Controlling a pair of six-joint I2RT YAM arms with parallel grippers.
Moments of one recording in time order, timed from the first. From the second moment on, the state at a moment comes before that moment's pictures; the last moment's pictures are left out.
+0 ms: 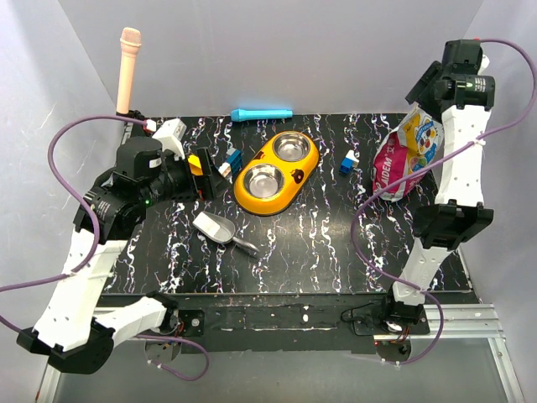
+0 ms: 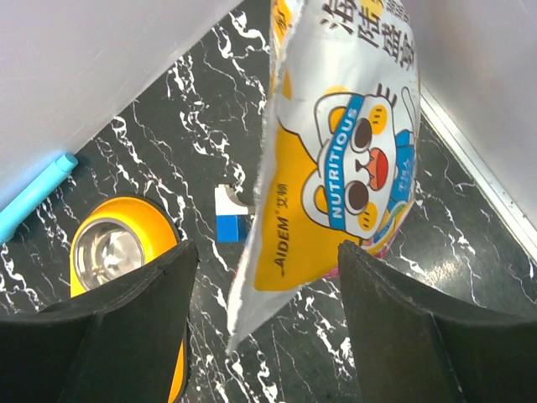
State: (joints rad) left arm -0.46 1.05 1.53 -1.00 0.14 -0.47; right arm -0.10 1.92 2.42 -1.21 0.15 0.51
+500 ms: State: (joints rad) left arm -0.46 1.07 1.56 -1.01 0.13 -0.48; right arm -0.04 1.96 2.36 -1.19 0.31 0.58
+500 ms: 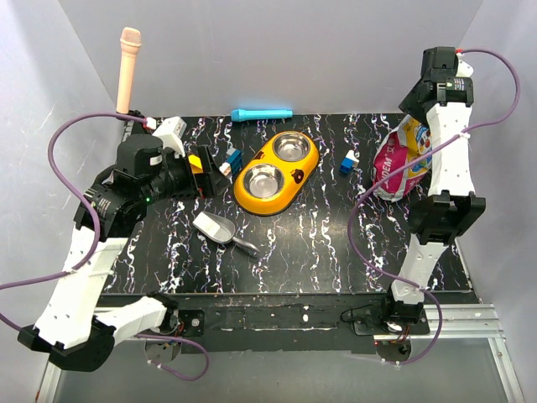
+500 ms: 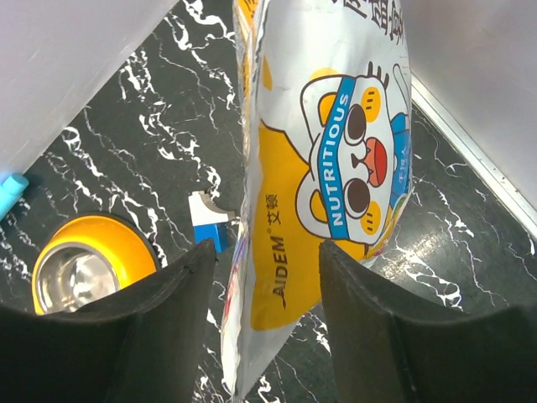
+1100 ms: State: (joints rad) left arm -0.46 1.11 1.56 -1.02 0.14 -0.48; right arm -0.03 2.00 2.31 -1.19 0.36 0.56
